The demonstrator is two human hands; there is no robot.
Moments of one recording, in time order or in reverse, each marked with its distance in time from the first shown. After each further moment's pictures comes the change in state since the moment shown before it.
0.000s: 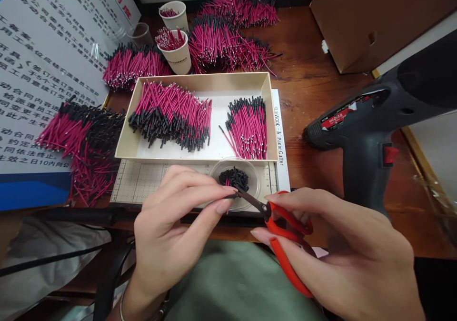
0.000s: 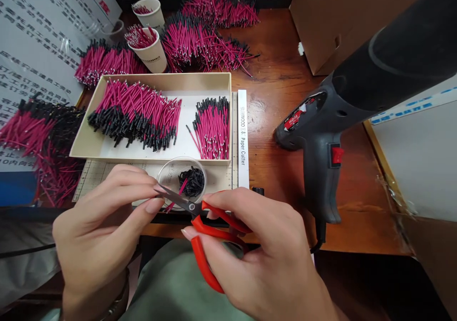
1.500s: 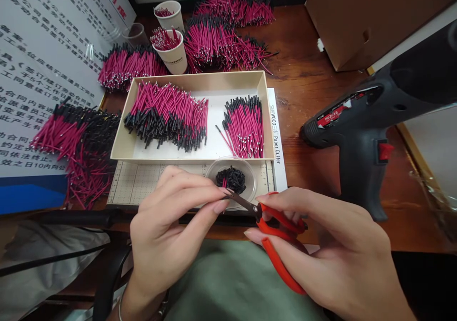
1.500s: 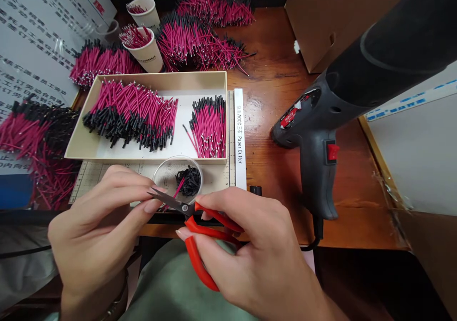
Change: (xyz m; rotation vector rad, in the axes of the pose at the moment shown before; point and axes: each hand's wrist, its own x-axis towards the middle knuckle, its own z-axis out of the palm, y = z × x) left_hand -0.002 0.000 0.002 -0.025 0.016 -0.067; right_hand 0.005 -0.001 0.000 0.009 -0.015 0.018
